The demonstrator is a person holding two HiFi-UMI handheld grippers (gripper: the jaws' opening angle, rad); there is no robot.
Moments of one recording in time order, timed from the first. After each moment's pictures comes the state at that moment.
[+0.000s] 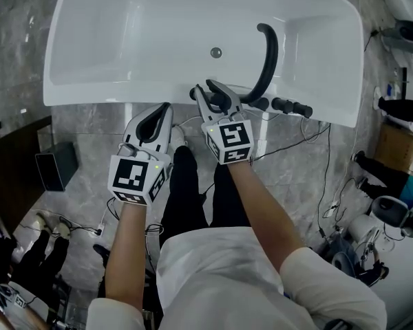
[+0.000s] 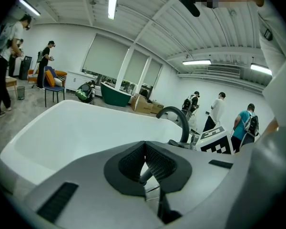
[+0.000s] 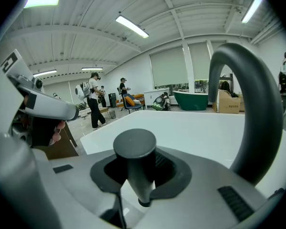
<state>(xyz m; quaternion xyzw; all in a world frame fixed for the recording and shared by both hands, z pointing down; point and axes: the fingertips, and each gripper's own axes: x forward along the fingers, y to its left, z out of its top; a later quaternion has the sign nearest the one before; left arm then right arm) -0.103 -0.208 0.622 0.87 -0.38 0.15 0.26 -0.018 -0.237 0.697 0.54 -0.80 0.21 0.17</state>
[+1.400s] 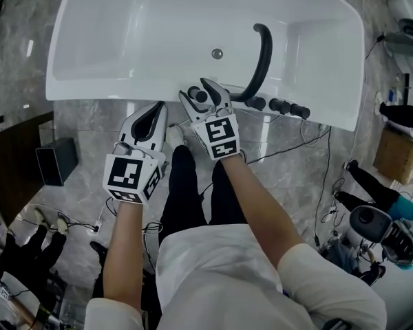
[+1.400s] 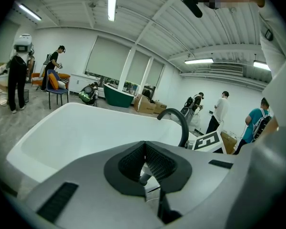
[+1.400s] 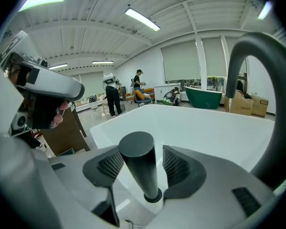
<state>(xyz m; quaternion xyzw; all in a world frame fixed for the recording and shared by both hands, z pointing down) -0.107 -0.205 0.612 0.87 -0.40 0.16 0.26 -0.044 -0.231 0.714 0.47 -0.83 0.21 0.22</state>
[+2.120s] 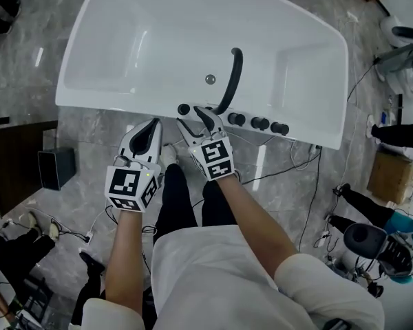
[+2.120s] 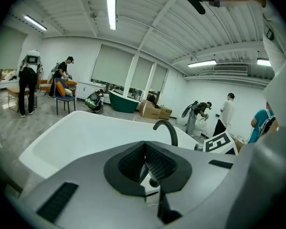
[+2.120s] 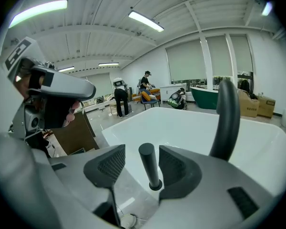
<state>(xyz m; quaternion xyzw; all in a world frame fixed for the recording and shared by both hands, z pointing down) -0.093 -0.179 0.559 0.85 -0.45 0.14 0.24 -0.028 -0.188 0.661 0.44 -0.85 0.21 0.22</state>
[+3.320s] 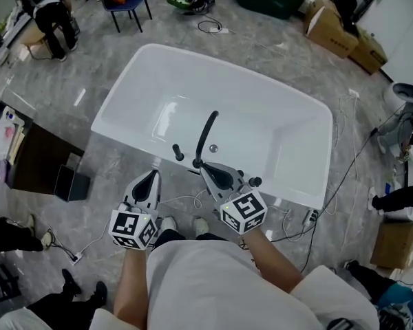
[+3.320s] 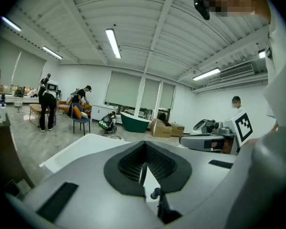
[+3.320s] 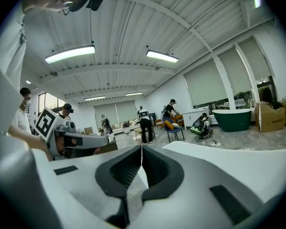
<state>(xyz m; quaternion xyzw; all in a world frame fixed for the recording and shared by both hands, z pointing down) -0.050 -0.092 0.401 0.81 -0.55 0.07 0.18 0.065 -0.122 0.411 0.32 -0.93 0.15 0.07</state>
